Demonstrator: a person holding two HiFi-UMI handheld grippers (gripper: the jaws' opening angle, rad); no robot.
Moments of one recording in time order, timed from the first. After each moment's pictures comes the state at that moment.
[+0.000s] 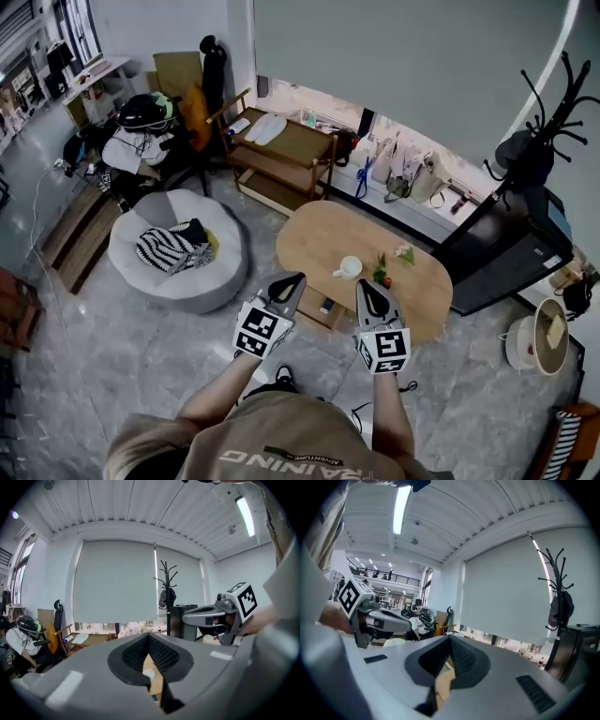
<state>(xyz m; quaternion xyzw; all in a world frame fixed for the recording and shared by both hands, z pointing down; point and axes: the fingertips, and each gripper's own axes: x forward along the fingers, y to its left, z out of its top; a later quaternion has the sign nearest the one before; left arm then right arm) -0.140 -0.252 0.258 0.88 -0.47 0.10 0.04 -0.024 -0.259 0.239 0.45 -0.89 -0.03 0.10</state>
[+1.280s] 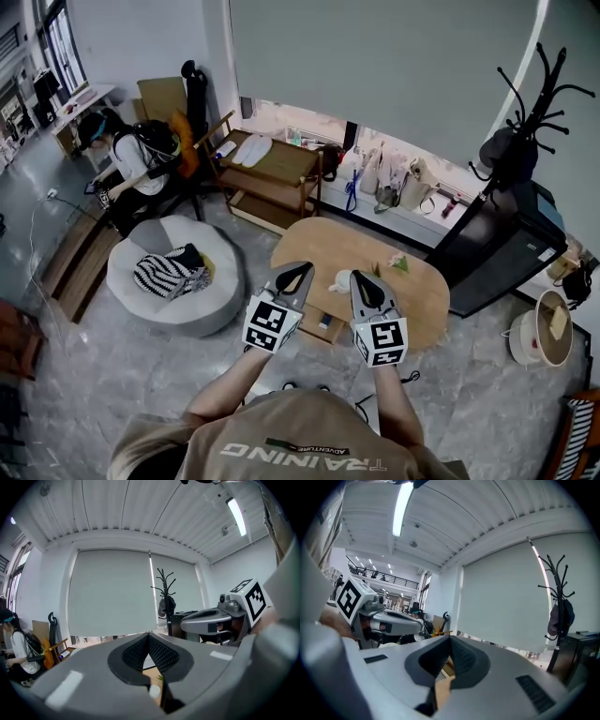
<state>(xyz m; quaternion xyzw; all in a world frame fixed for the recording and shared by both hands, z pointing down) -0.115 -0.302 0.202 0.88 -0.46 0.07 -0.01 -0.030 -0.293 0.192 0.46 -0.88 -0.05 0.08</state>
